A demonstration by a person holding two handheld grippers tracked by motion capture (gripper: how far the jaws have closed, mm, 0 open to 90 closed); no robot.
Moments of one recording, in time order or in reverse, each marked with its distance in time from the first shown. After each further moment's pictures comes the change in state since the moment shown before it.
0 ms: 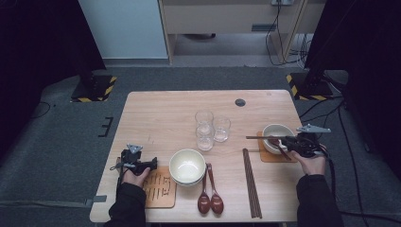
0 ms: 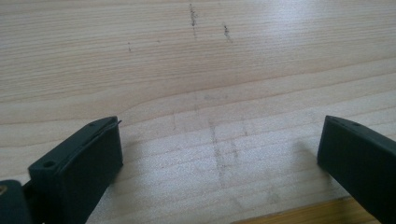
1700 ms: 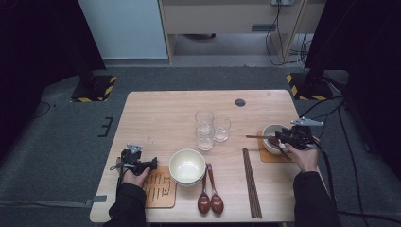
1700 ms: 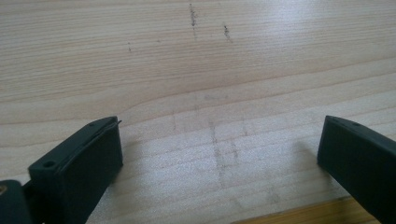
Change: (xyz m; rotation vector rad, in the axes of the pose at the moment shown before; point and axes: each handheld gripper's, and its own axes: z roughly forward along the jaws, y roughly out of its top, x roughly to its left) left arm 0.000 0.000 0.000 0.000 0.000 0.000; right arm 0.002 0.019 0.022 -0.047 -0.010 -0.002
